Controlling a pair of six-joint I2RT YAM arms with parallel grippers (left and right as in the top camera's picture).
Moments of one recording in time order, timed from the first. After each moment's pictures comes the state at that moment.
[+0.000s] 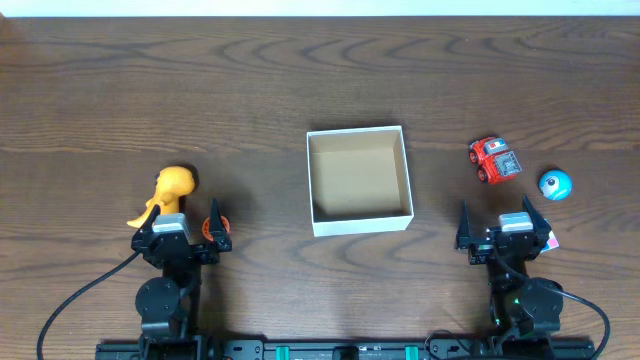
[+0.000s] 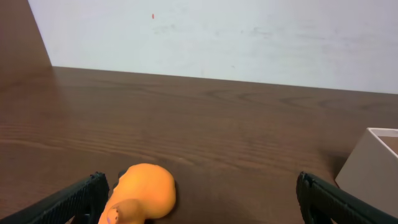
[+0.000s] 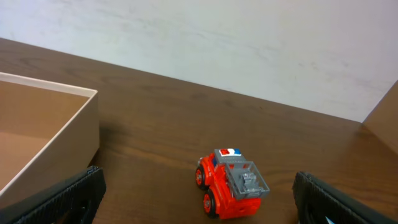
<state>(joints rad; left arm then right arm) 0.03 0.01 0.03 -0.14 -0.03 -0.06 0.06 0.01 0.01 -0.07 0.02 -0.16</state>
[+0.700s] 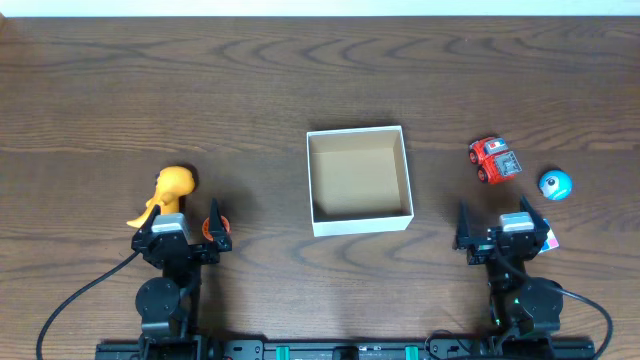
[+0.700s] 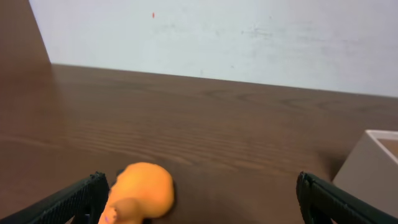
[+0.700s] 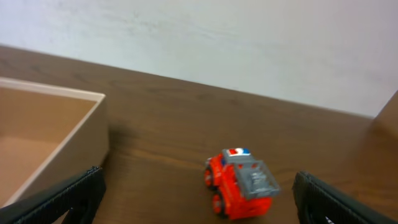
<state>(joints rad) 0.03 0.01 0.03 -0.14 -0.03 -0.10 0.06 0.02 0.01 -0.07 0.00 -0.09</state>
